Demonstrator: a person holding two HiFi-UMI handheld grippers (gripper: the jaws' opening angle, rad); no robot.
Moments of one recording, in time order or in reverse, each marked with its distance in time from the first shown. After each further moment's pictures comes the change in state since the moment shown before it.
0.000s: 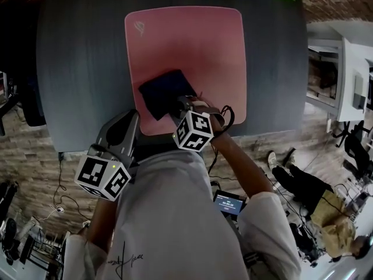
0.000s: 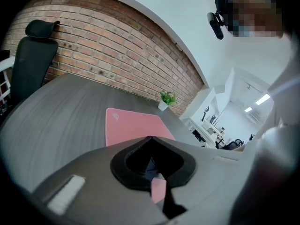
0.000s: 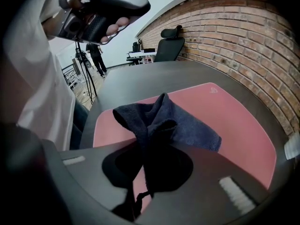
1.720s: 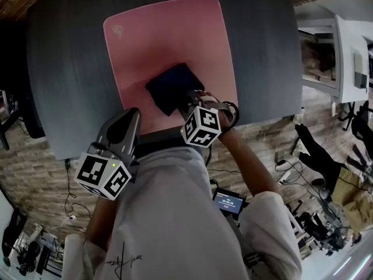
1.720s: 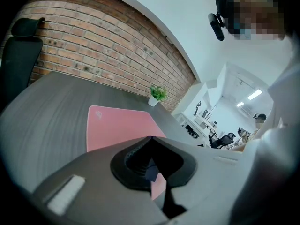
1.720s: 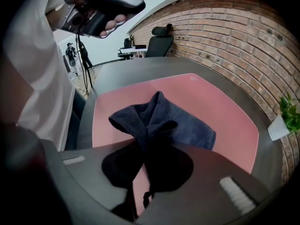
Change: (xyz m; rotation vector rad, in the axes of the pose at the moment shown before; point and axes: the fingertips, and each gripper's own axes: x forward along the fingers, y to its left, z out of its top) left arm 0.030 -0.045 -0.007 0.054 0.045 -0.086; right arm -0.036 -0.021 -0.063 0.055 0.043 -0.105
